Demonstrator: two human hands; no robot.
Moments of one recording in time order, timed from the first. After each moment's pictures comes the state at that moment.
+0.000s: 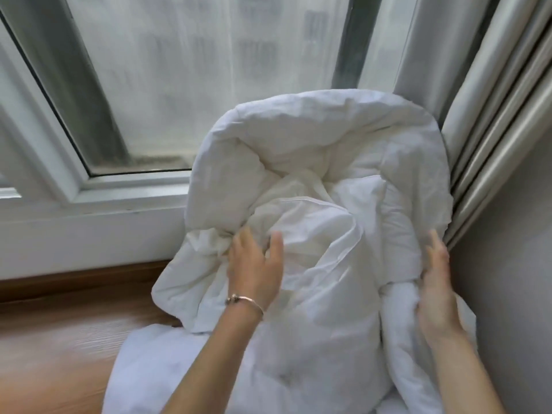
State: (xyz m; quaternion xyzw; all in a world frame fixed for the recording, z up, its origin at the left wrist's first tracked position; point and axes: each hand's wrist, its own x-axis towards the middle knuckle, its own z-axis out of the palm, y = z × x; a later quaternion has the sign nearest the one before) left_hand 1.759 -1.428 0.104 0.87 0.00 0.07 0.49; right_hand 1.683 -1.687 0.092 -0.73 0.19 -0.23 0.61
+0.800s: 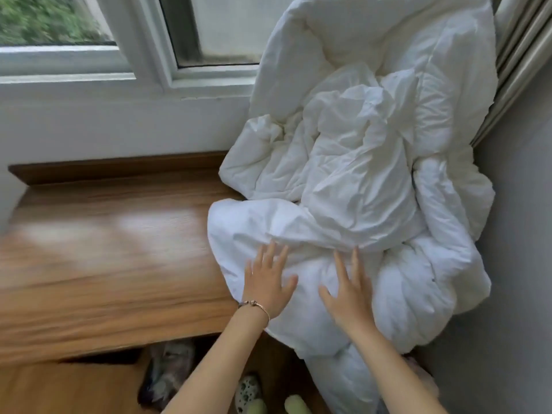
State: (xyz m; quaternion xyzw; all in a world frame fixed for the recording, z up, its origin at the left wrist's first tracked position) left_hand 1.484 -1.274 -0.021 0.96 -0.11 -0.15 0.21; right_hand 1.440 -1.456 -0.039 -0.97 0.12 0.04 0.19
